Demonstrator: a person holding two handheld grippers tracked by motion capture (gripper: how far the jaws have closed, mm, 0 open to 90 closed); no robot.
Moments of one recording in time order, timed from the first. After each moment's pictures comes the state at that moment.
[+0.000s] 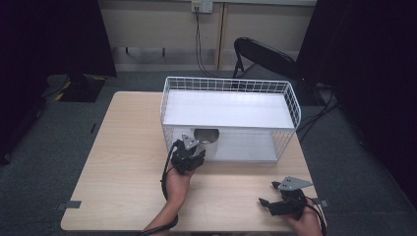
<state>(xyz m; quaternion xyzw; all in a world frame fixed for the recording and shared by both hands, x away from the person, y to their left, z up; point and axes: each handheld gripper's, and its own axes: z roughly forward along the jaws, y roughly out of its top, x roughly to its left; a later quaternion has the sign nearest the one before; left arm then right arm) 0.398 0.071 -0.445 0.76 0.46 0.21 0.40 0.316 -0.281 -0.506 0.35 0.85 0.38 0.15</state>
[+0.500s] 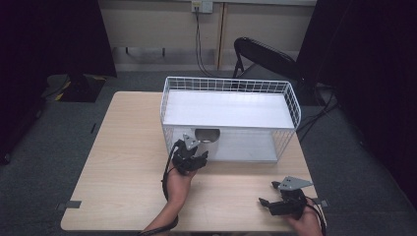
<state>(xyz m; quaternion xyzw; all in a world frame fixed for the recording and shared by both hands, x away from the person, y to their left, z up) 0.397 0.069 -0.443 0.77 0.45 0.21 0.40 0.316 -0.281 -0.506 0.34 0.85 0.38 0.15</state>
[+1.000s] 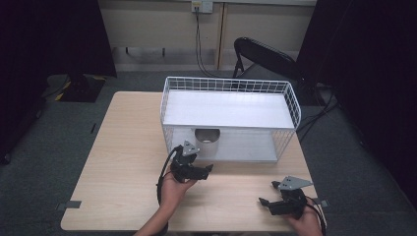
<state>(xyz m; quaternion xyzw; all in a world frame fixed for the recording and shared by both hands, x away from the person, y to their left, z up) 0.383 0.078 -0.448 0.81 0.39 0.14 0.42 0.317 -0.281 -0.506 0.34 0.85 0.38 0.15</state>
